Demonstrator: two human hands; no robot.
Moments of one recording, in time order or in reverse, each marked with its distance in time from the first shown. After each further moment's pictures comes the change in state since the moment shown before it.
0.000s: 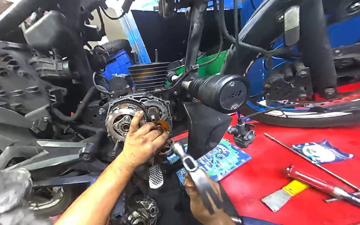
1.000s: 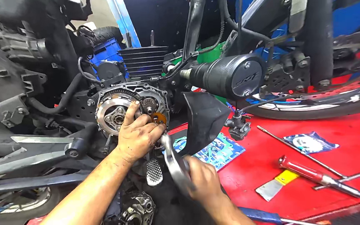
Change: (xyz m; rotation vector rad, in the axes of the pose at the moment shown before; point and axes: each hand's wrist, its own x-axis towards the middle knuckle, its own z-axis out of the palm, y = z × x) left_hand -0.001 0.003 0.003 -0.024 0.016 -0.046; right_hand 0.021 0.000 -0.006 -0.466 -0.041 -0.333
